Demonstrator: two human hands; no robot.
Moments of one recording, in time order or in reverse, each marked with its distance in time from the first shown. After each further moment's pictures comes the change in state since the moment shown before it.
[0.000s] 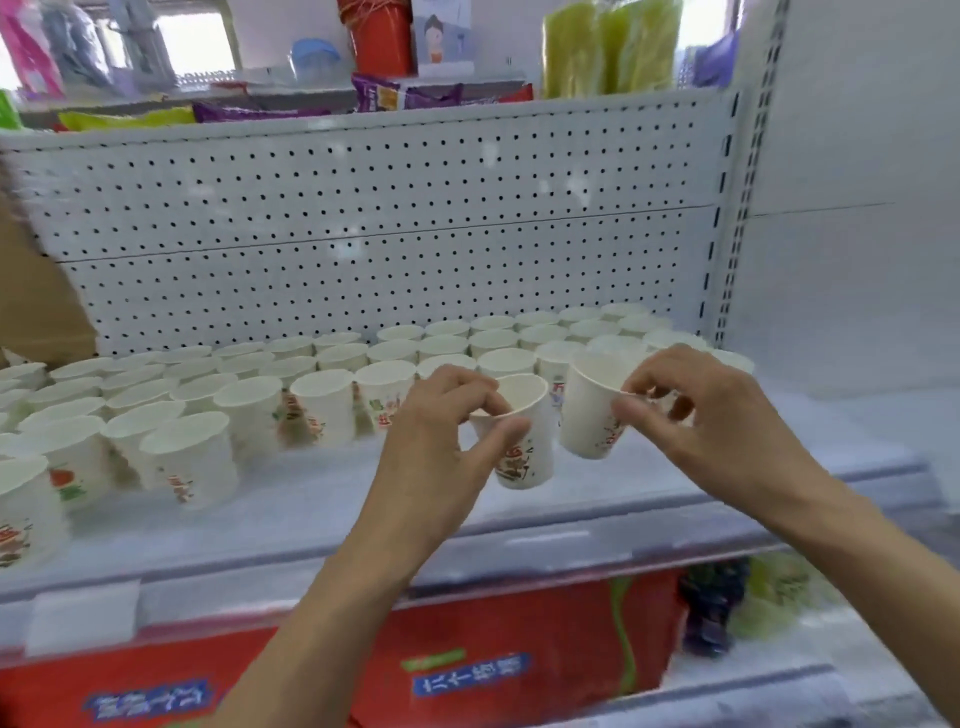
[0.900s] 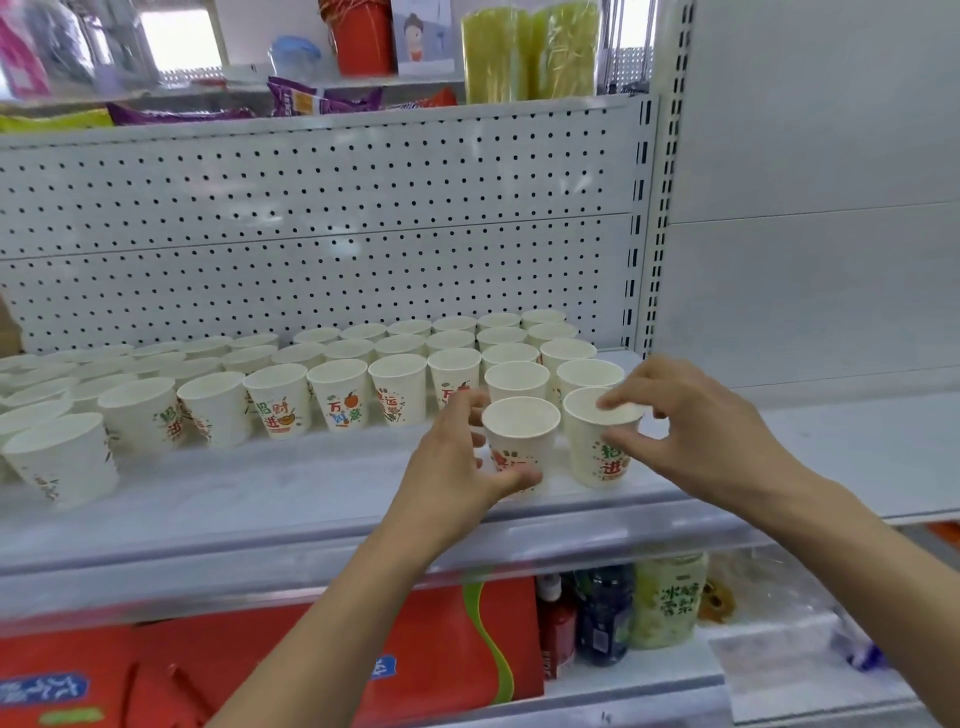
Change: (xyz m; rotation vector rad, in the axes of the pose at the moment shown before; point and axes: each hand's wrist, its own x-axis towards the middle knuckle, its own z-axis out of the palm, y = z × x) left_hand 0.018 0.056 0.134 -0.047 -0.169 -0.317; right_hand -0.010 0.113 -0.081 -0.223 -0.161 0.001
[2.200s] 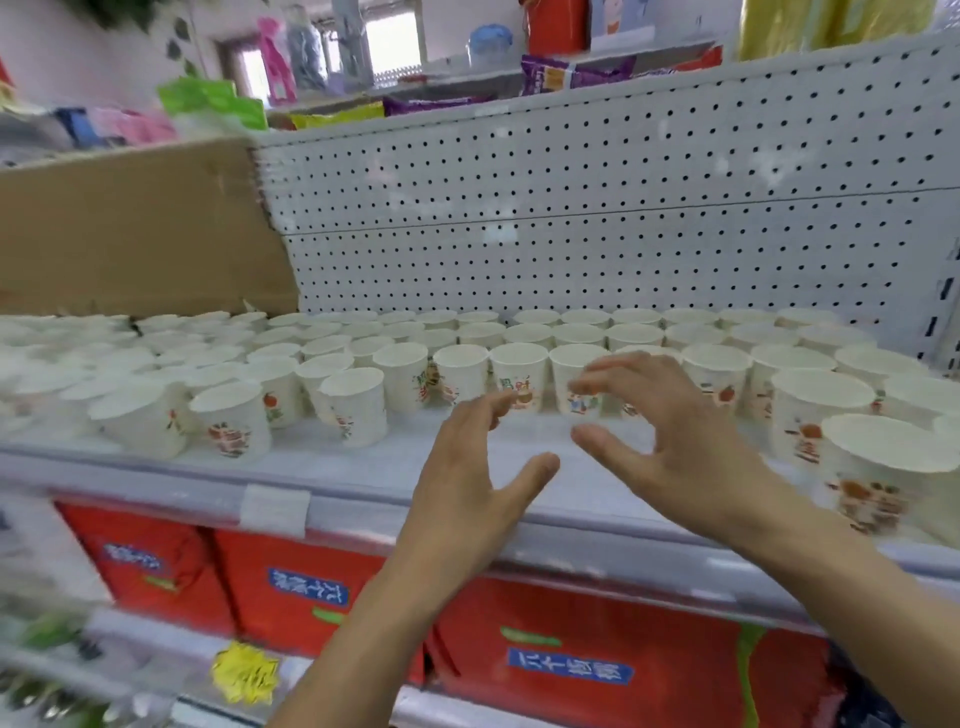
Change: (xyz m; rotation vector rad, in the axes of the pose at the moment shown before) left_hand -0.074 -0.084 -0.154 0.192 0.312 -0.013; right_hand 0.059 -0.194 0.110 0.381 -0.007 -0.363
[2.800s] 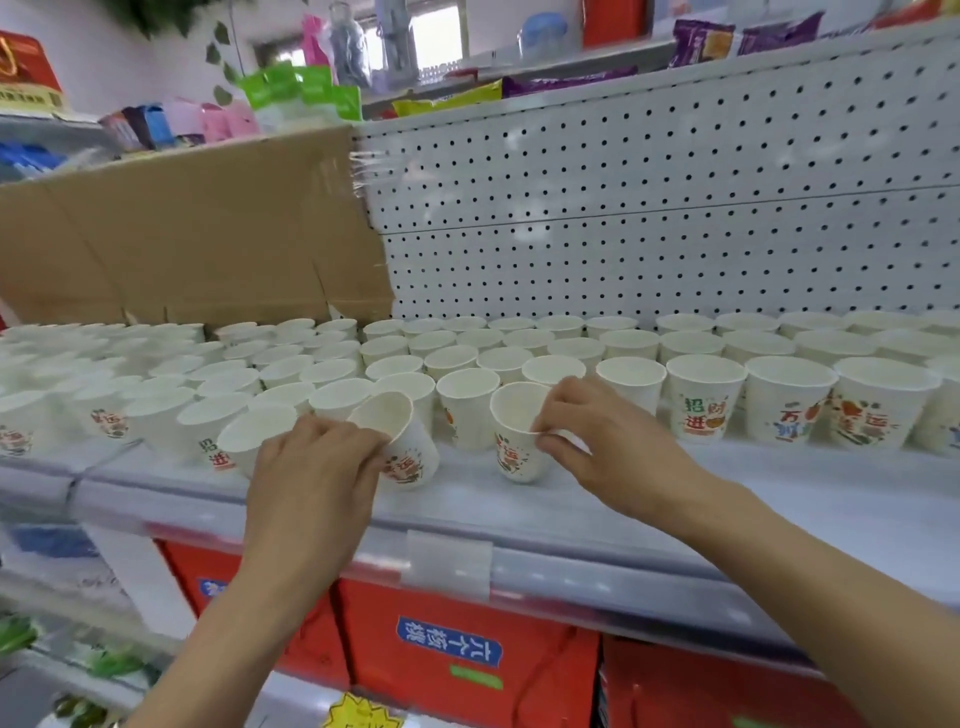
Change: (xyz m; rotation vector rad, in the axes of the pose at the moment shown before) left_hand 0.016 -0.191 -0.209 0.793 0.166 0.063; right_hand 0.120 -0.086 0.177 -0.064 -0.229 -0.040
